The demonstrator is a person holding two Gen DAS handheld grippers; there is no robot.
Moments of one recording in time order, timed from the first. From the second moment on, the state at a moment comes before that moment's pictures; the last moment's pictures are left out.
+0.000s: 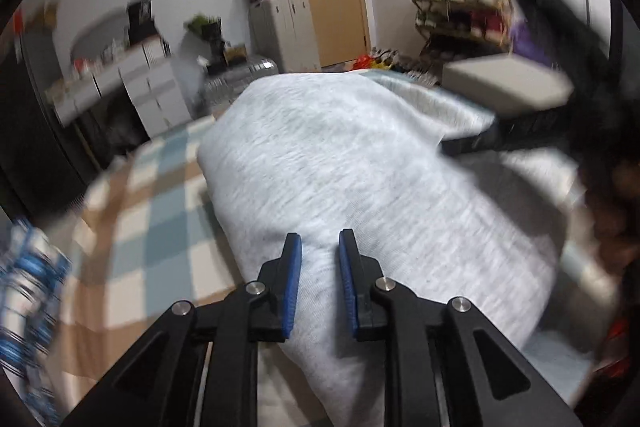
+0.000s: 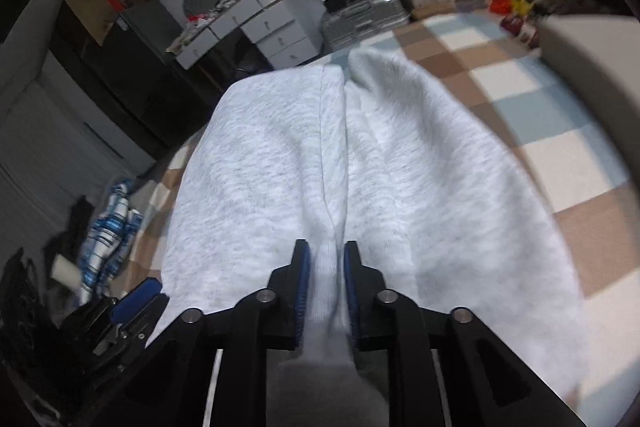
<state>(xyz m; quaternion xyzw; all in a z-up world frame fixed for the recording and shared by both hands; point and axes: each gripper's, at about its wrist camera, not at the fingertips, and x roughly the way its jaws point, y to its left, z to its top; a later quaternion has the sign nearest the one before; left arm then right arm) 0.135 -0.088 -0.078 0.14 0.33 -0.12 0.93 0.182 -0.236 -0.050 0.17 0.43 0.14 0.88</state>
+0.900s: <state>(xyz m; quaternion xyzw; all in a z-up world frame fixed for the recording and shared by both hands) 0.108 -0.084 -0.084 0.04 0.37 -0.24 0.90 0.160 -0.213 -0.065 0.10 0.43 0.26 0.86</state>
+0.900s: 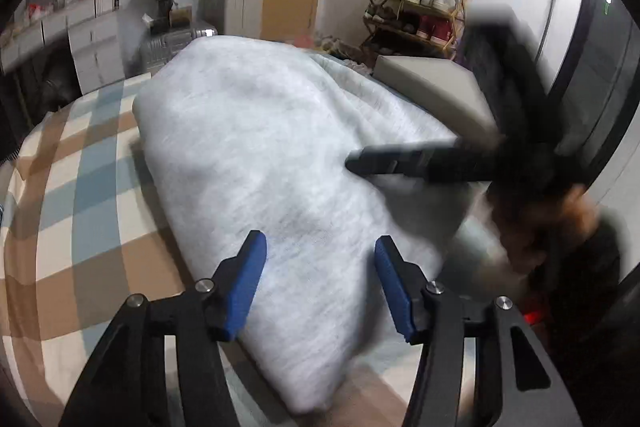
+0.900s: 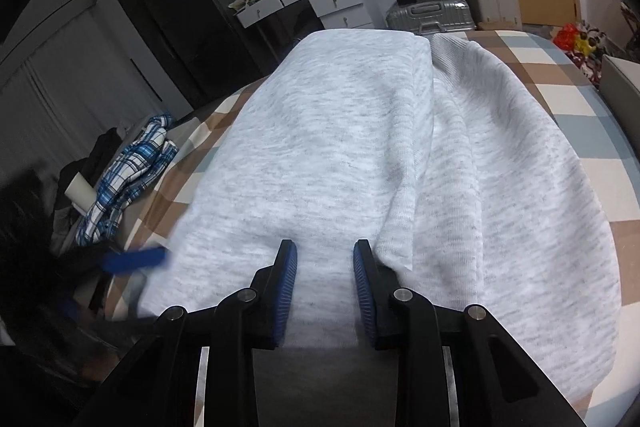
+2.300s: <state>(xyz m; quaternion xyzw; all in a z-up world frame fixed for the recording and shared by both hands) 0.113 -0.035 -0.073 -0.02 0.35 -0.16 0.92 0.153 -0.243 -0.031 0.21 0.43 0.20 0.85</state>
